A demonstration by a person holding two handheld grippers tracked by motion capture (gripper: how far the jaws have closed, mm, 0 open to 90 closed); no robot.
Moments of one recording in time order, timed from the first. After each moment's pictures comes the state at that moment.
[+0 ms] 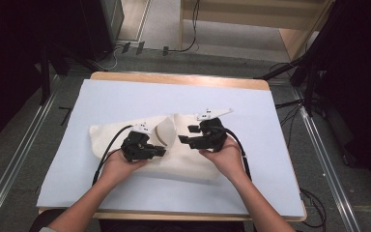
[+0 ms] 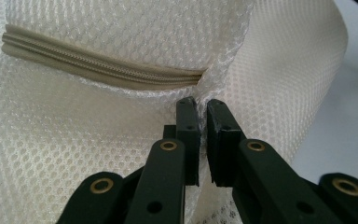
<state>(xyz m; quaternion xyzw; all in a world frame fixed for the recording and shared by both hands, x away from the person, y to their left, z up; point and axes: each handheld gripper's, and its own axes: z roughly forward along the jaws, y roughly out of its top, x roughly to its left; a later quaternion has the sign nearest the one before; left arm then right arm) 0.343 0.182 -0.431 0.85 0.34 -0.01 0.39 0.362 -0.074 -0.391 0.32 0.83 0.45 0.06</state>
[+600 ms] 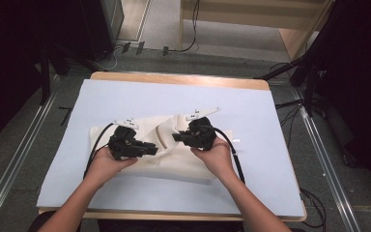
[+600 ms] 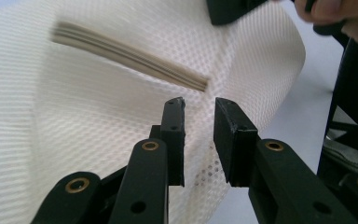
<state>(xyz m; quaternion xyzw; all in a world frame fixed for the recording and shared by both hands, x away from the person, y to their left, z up) 0.337 0.219 -0.400 0.83 0.36 -0.04 0.42 0.367 -0.052 -0.400 0.31 0.84 0.44 0.02</state>
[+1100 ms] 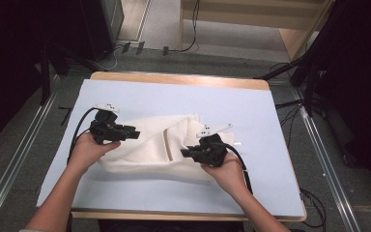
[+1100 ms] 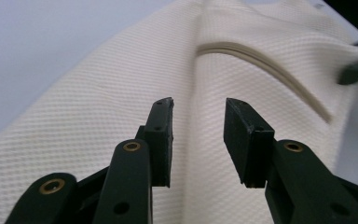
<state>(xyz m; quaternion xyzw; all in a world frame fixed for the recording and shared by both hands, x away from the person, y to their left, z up) 0.377 0.266 -0.391 0.83 0.41 0.02 0.39 0.325 -0.080 -0.412 0.31 0.84 0.44 0.01</state>
